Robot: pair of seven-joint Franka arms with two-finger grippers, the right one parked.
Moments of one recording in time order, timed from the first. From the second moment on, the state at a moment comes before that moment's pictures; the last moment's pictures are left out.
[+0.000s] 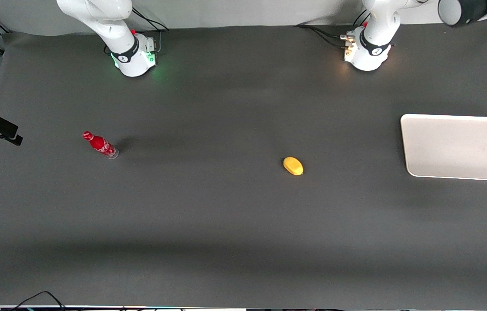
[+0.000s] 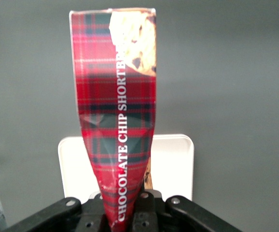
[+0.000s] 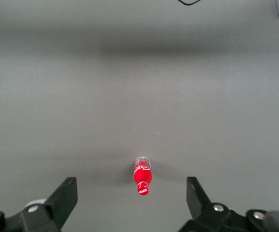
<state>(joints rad) 0.13 0.60 0.38 -0.93 -0.19 1.41 0.50</state>
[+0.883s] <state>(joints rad) 0.15 0.27 0.59 -1.64 0.02 1.77 0.75</state>
